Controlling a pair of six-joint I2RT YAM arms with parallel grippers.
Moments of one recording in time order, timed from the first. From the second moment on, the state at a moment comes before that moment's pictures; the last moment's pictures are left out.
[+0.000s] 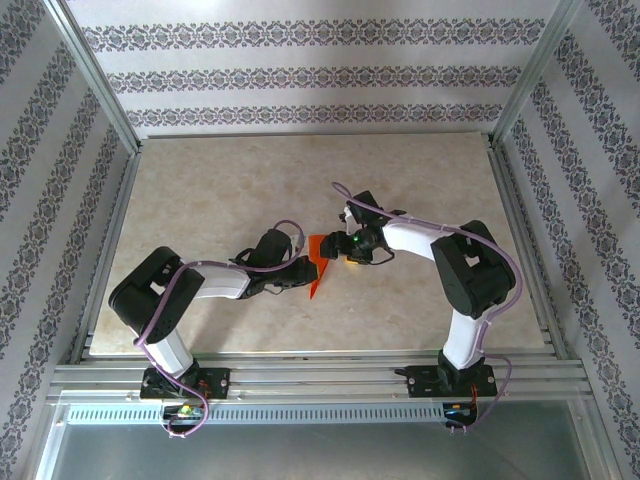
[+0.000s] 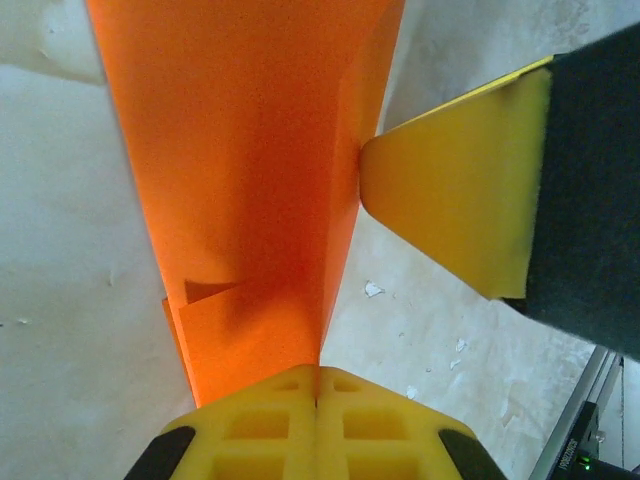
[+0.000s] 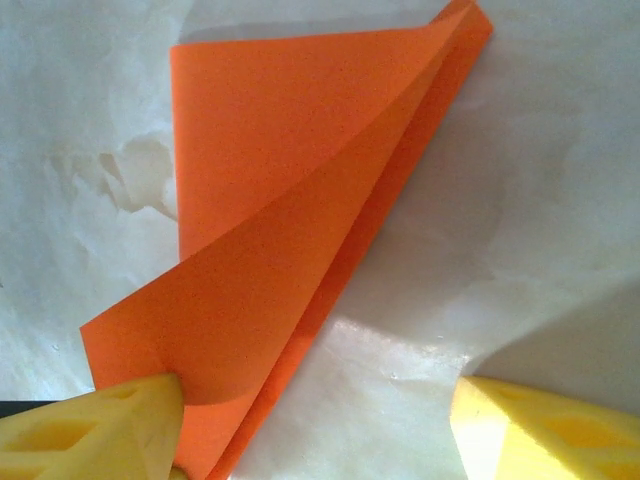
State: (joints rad) left arm -0.62 1.70 0.67 0.29 0.40 -0.83; right arm 0.50 1.85 1.09 -0.39 -0.43 0.54
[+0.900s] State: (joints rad) left arm -0.62 1.68 0.67 0.28 0.39 -0.84; right arm 0.54 1.92 1.21 -0.55 -0.31 0.54
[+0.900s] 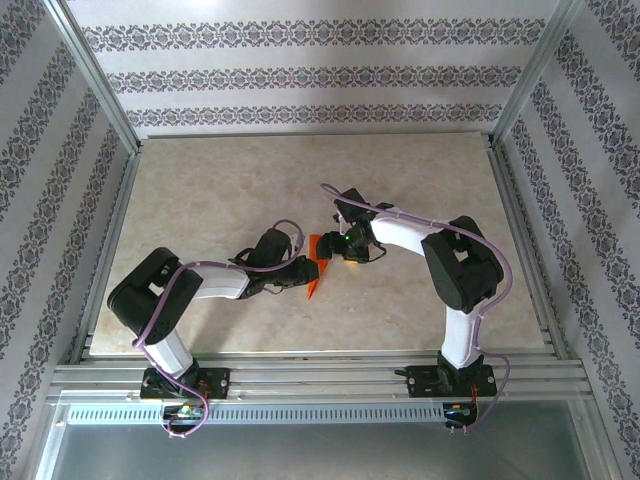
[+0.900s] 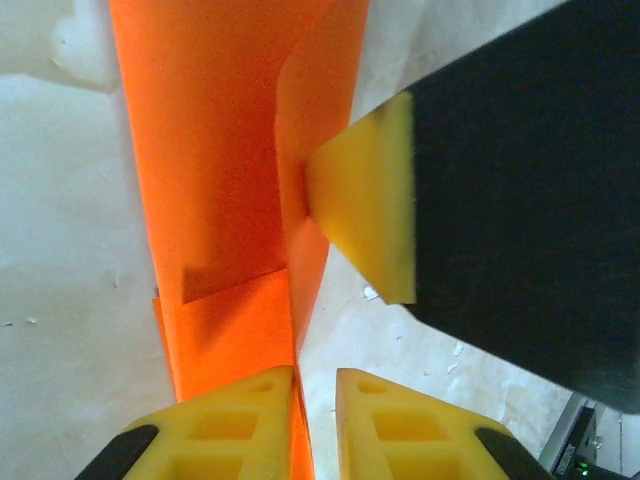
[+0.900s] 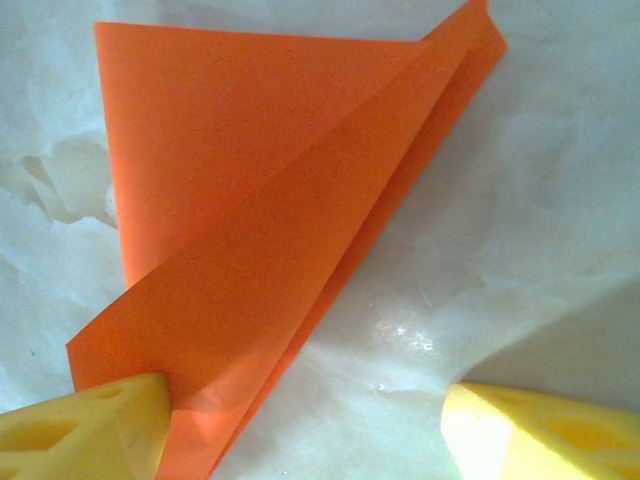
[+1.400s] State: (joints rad) left arm -0.61 1.67 0.67 0.24 0.37 -0.85; right arm 0.56 1.94 1.24 -0.59 -0.28 0.54
